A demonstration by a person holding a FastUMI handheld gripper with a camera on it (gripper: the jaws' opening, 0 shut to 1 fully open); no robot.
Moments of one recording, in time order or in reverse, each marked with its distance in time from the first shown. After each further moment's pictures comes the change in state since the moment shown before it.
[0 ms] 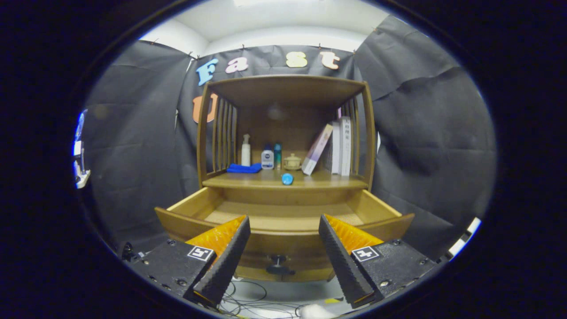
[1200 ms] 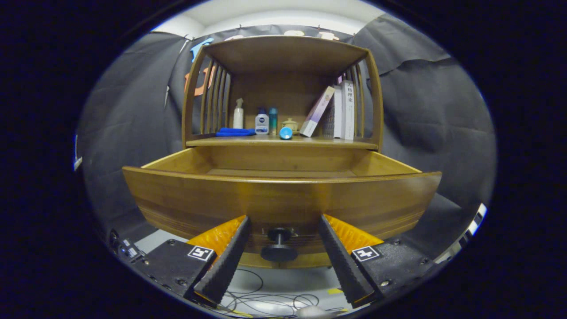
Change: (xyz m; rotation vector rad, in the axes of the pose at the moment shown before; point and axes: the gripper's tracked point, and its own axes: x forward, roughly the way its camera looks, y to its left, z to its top) arm 0.057 -0.002 -0.079 -0.060 0.117 -0.072
